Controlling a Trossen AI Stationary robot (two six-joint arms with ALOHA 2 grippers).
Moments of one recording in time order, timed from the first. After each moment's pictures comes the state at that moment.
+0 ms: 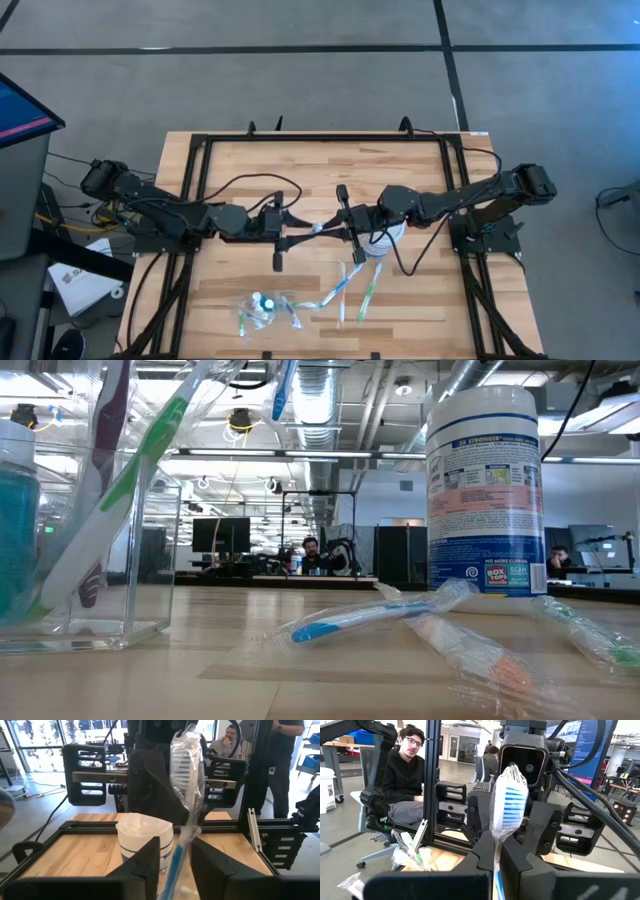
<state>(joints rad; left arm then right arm) -0.31 1.28 0.83 0.37 -0.38 -0.01 0.16 1.49 0.97 0.56 -0.10 -0.13</state>
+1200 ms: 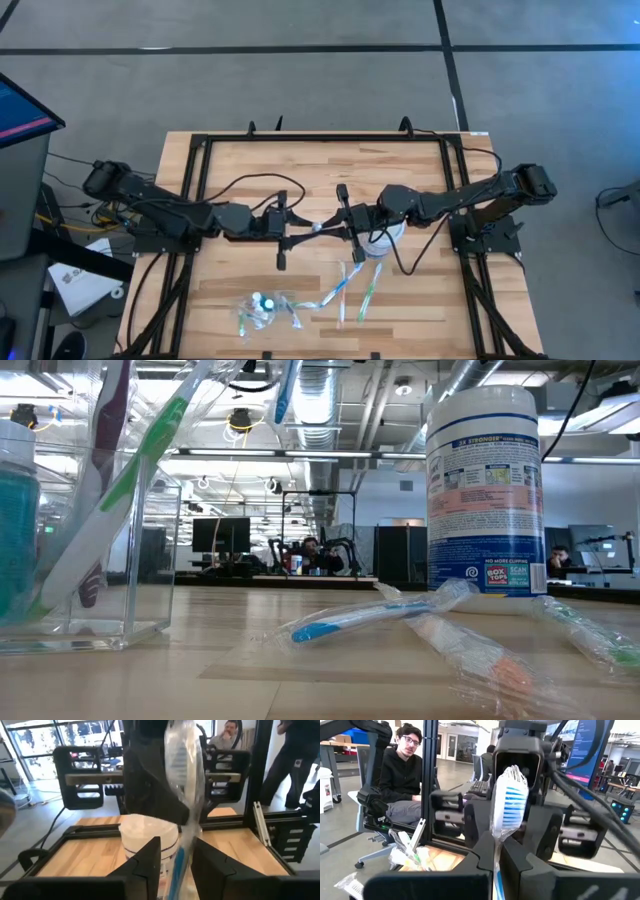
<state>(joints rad) -0.29 1.31 0.83 0.41 -0.36 0.06 0.16 1.49 0.97 0.55 -0.09 -0.13</state>
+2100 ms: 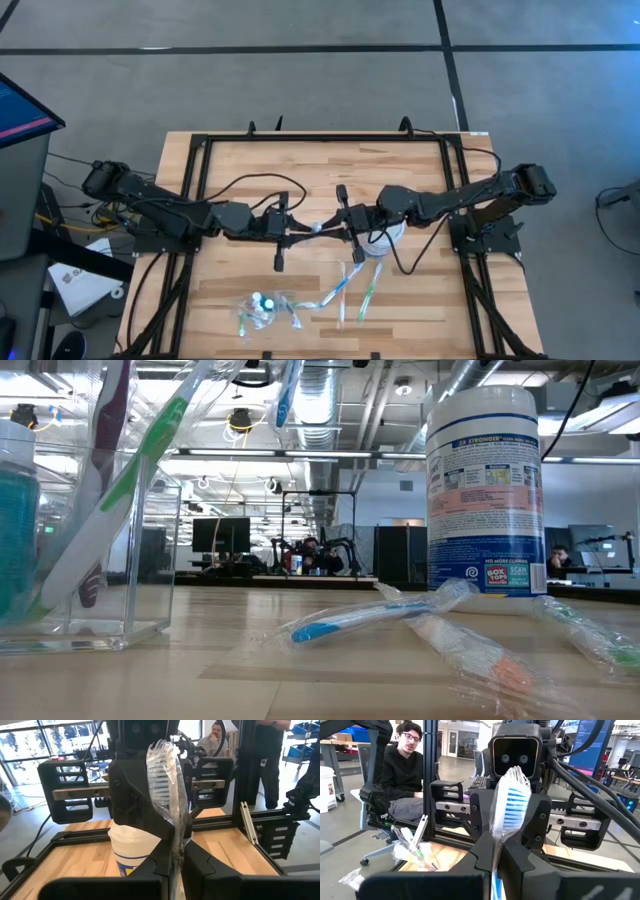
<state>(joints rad) -0.28 1.30 0.83 0.40 -0.29 0.07 0.16 1.50 0.97 0.54 -0.10 -0.11</state>
